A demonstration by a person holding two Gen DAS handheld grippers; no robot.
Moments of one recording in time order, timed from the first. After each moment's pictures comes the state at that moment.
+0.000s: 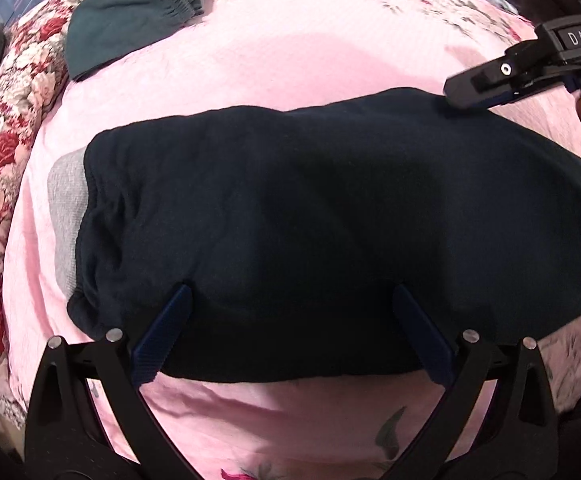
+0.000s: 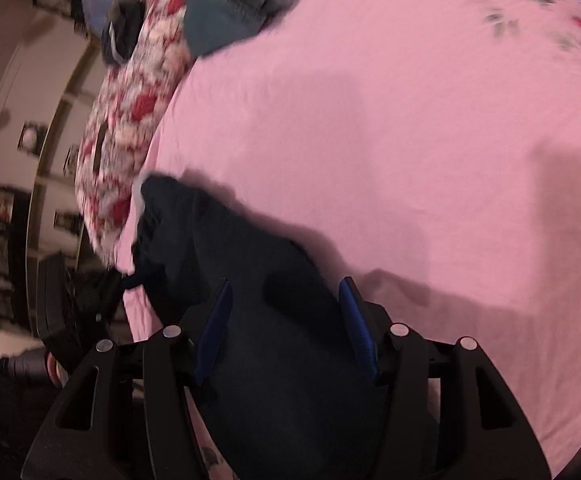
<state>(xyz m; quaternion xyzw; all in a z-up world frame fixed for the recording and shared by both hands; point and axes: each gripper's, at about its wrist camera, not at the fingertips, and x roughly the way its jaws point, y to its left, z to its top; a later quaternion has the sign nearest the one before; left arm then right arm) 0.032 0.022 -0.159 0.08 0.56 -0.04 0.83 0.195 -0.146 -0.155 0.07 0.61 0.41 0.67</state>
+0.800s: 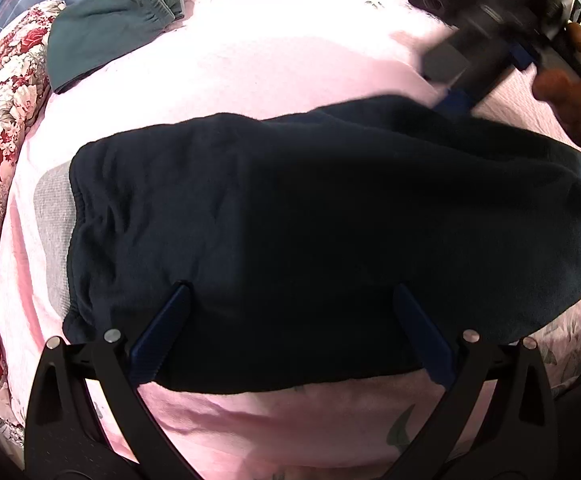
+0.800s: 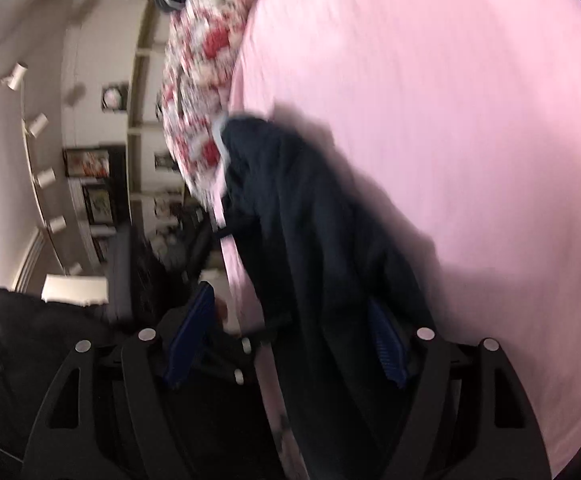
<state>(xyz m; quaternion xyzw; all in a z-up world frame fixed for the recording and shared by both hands) 0.038 0.025 -0.161 0.09 0.56 -0.07 0.82 0.207 -0.111 -0.180 0.17 0.66 0.54 0.49</state>
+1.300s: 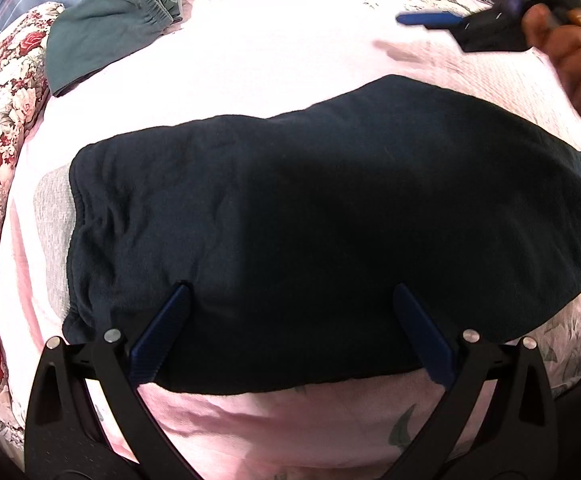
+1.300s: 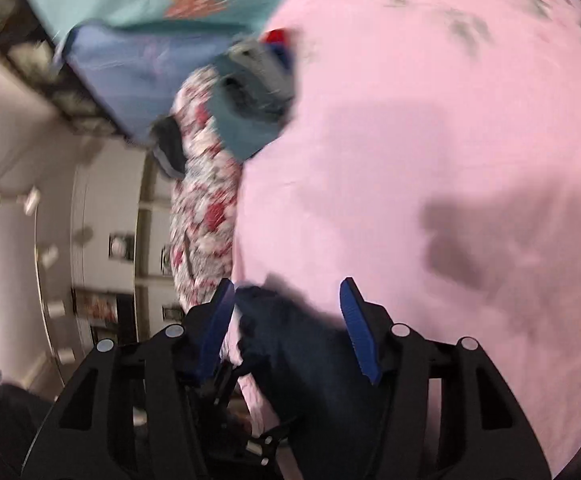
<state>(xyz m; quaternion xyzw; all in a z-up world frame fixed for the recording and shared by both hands) 0.040 0.028 -0.162 0.09 0.55 -0.08 0.82 0.232 -0.186 -0.143 0.33 0.55 0.44 0.62</state>
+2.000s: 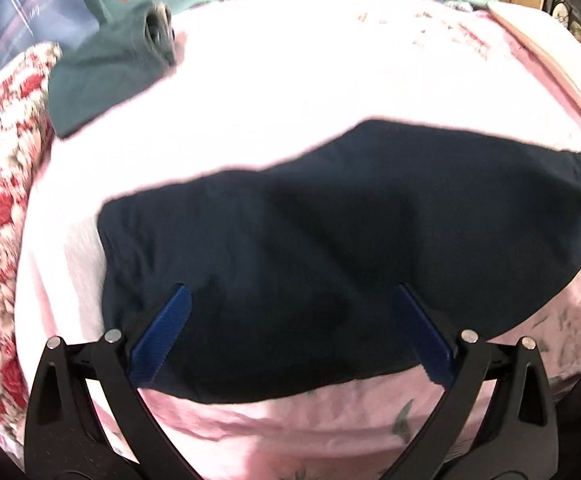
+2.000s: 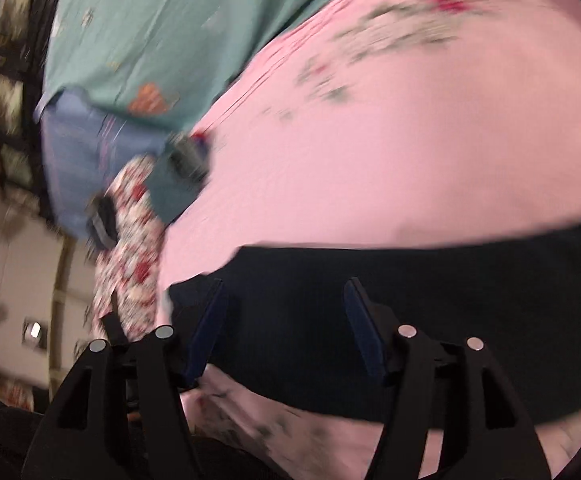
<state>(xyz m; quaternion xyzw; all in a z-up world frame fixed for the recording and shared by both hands) 0.030 0.018 -0.127 0.12 0.50 -0.10 0.85 0.004 -0.347 -0.083 0.36 0.45 0.14 0.81</state>
